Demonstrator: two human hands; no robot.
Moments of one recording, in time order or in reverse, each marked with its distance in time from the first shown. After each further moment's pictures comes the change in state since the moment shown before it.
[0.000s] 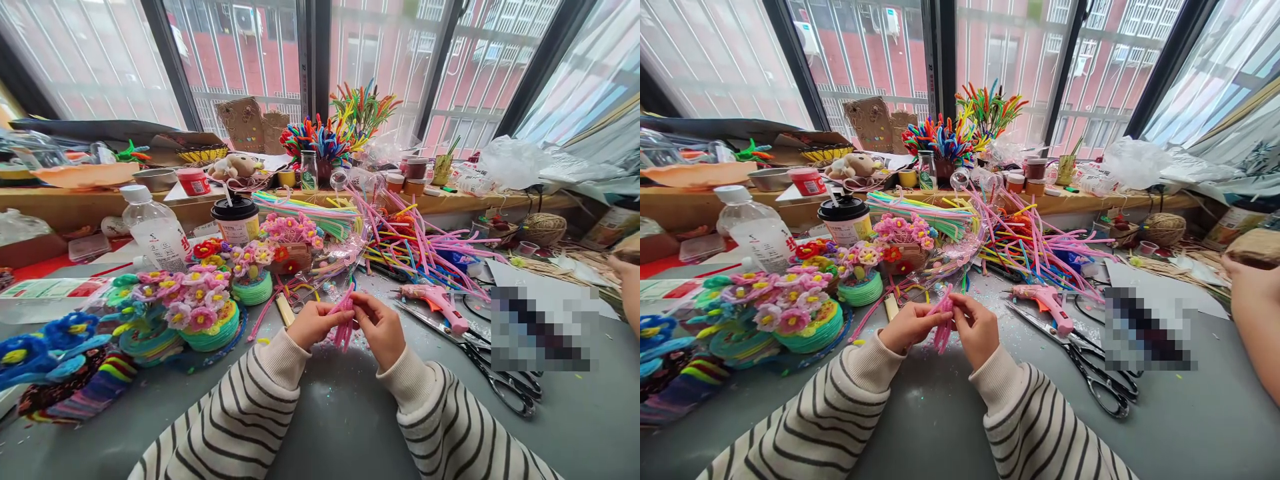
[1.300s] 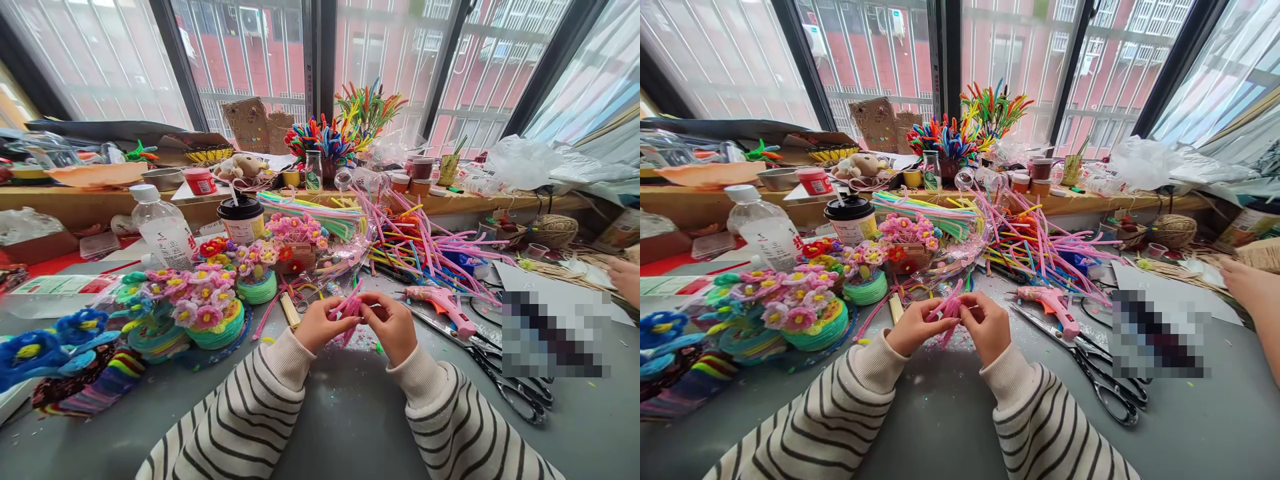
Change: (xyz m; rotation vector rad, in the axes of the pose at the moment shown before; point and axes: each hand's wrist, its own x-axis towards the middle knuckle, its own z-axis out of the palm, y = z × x) left_hand -0.003 0.000 0.003 0.179 0.077 0.241; right_hand 0.006 -0.005 -0.010 -0.092 -0.031 -0.020
